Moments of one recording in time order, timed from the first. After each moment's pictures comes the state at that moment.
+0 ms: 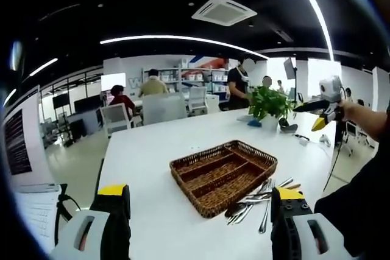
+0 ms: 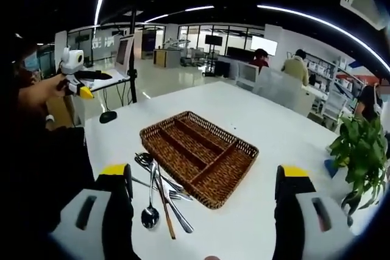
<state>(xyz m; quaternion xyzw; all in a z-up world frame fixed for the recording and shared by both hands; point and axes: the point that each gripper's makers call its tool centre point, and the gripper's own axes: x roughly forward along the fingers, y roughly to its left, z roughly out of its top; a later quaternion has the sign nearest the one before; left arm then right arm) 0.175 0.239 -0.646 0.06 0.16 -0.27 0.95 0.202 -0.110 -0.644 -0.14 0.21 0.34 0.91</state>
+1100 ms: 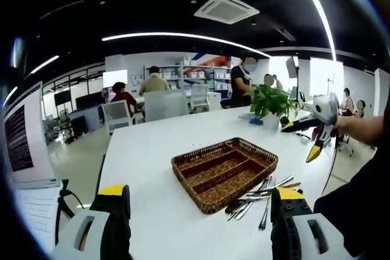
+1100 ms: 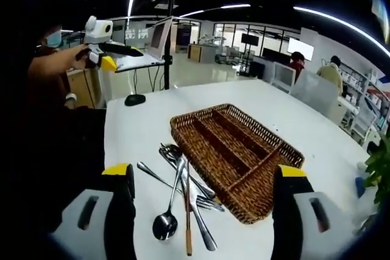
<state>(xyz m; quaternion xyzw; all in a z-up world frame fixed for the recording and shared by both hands) 0.170 0.241 -0.650 0.06 0.17 -0.27 0.95 0.190 -0.041 -0.712 -0.18 0.21 0.44 0.85</state>
